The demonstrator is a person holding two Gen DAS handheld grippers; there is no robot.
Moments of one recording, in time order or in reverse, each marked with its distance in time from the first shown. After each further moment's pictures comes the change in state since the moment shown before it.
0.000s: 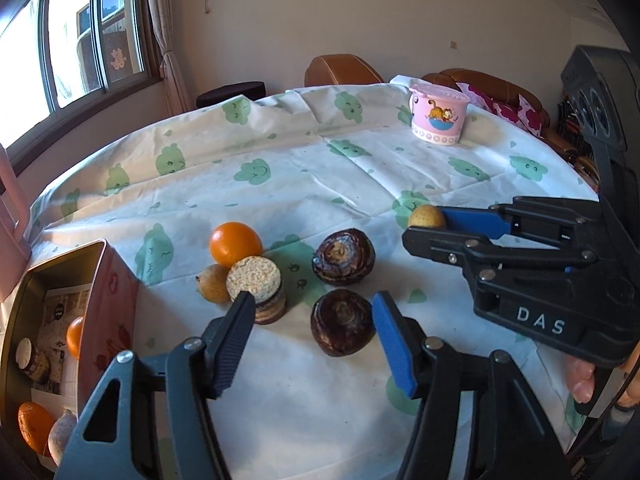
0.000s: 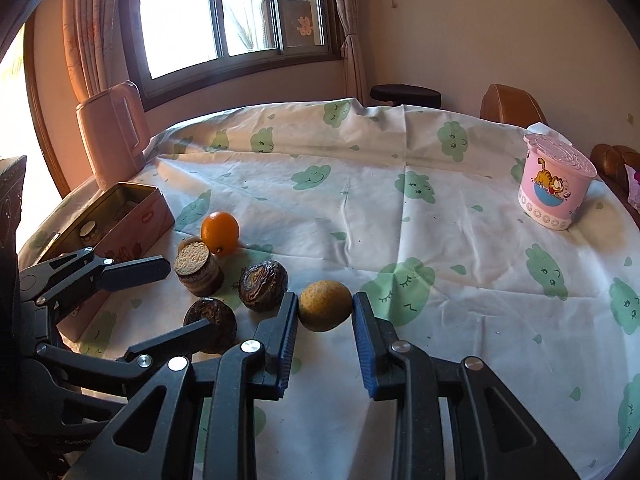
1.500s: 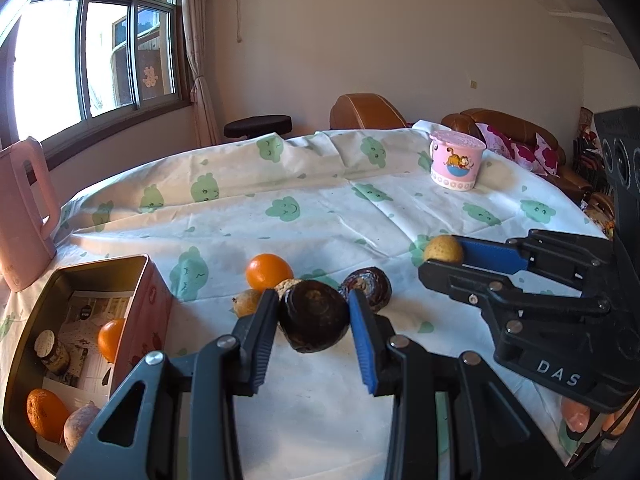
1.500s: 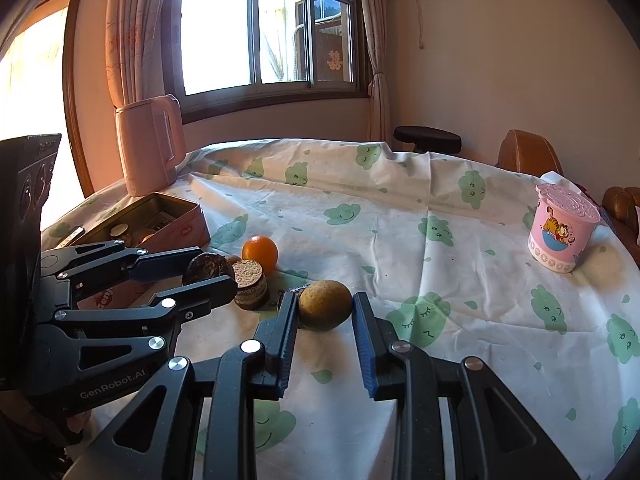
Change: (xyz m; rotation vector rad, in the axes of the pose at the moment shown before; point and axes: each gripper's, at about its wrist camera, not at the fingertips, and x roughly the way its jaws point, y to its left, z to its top) left arm -0.027 0.010 -0.002 -0.076 -0.159 0.070; right arm -0.025 0.019 -0.006 -0.100 -0.145 0.048
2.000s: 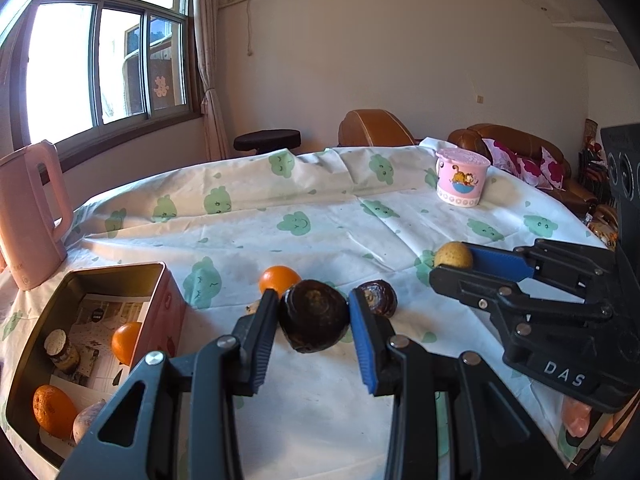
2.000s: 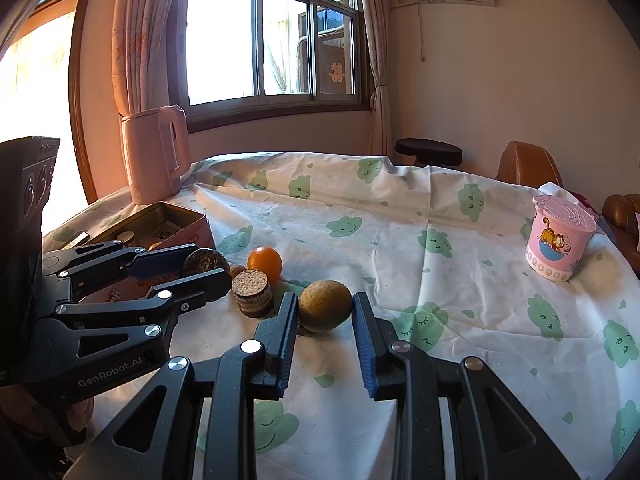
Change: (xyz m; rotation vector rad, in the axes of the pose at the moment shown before) left arm -0.012 0.004 -0.001 -0.021 -0.061 0.027; right arm -0.009 0.001 -0.001 -0.008 -0.049 0.005
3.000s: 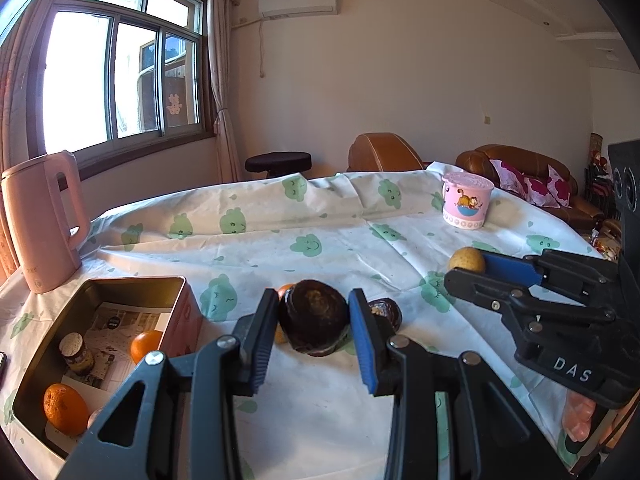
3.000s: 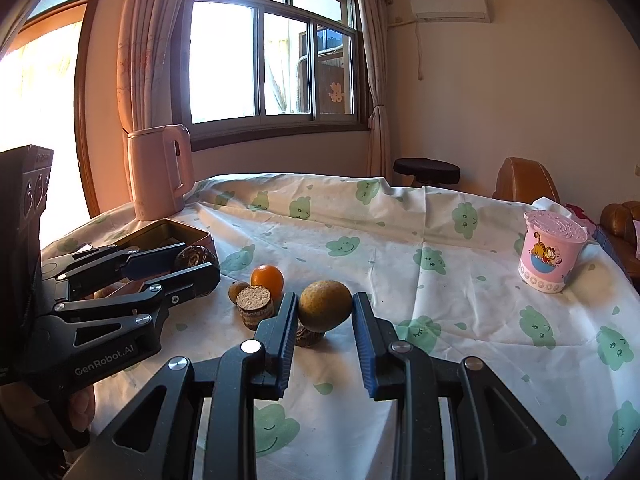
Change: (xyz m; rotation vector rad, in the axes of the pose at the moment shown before) left arm -0.018 0.003 -0.001 -0.018 -0.090 0.036; right arm -0.016 0.000 -0.002 -0.002 -0.081 -0.002
